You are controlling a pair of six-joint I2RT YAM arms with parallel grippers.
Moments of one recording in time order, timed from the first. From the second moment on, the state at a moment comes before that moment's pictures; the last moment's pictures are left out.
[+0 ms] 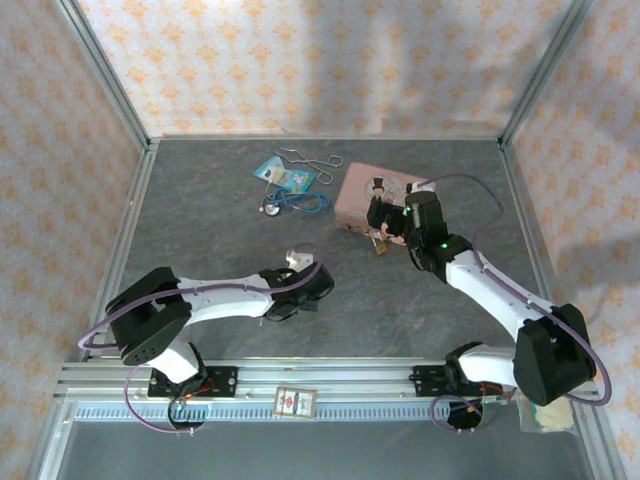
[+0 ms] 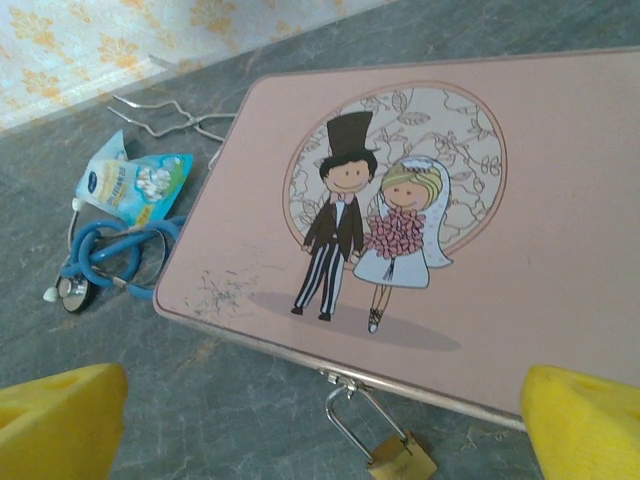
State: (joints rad) left arm -0.96 1.55 0.81 -0.41 -0.34 -0.86; right arm 0.42 1.24 0.79 -0.12 0.11 0.52
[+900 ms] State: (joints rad) left arm -0.90 1.15 0.51 -0.64 -0.35 -0.93; right arm 0.42 1.28 0.77 -0.05 0.06 0.55
